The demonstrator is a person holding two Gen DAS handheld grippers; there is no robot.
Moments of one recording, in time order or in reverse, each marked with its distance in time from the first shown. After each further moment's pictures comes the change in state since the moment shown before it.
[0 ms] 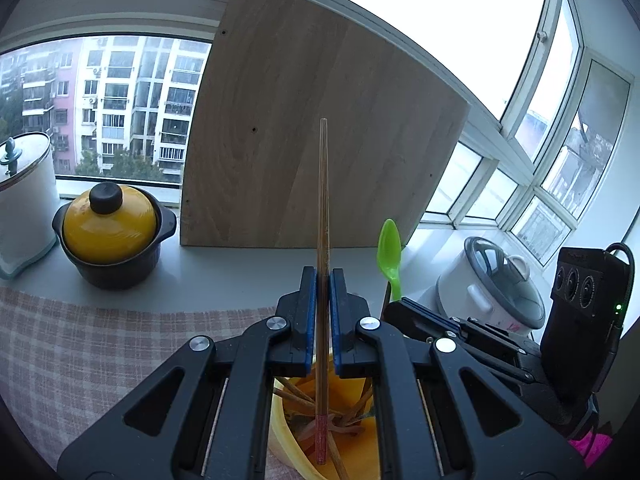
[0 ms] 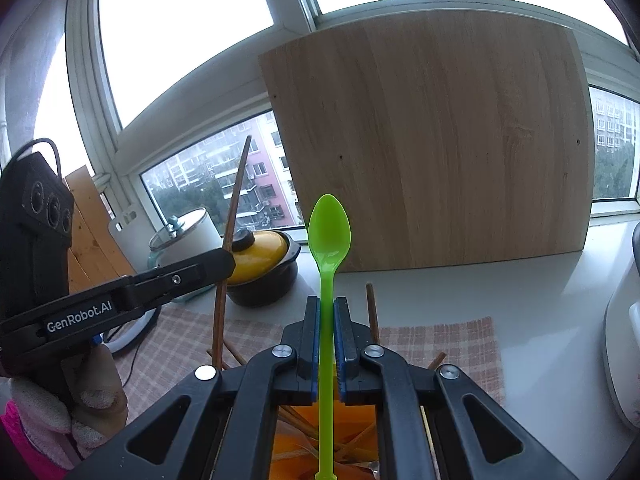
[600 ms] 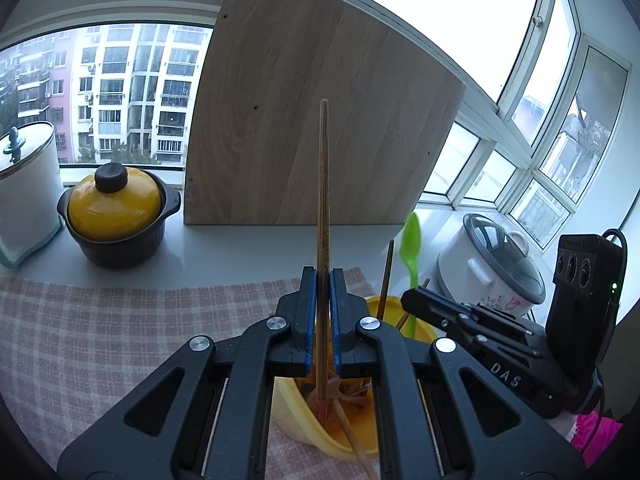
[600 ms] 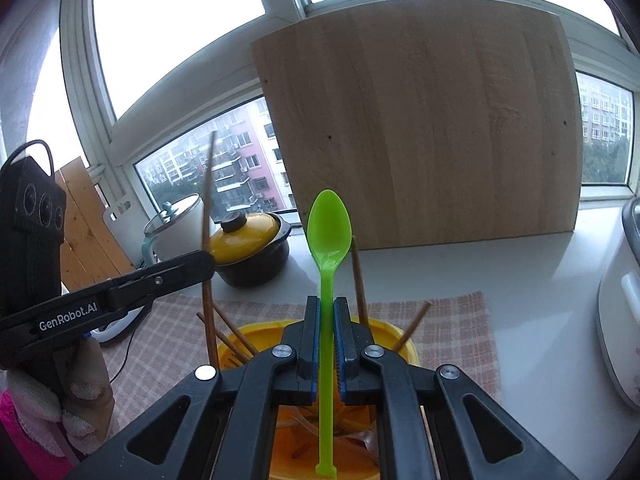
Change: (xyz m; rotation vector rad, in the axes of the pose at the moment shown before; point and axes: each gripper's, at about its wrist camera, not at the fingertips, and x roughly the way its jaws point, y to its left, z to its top) left arm -0.013 0.003 -0.017 0.017 0.050 -0.003; right arm -0.013 -0.013 -0.016 0.032 0.035 -0.016
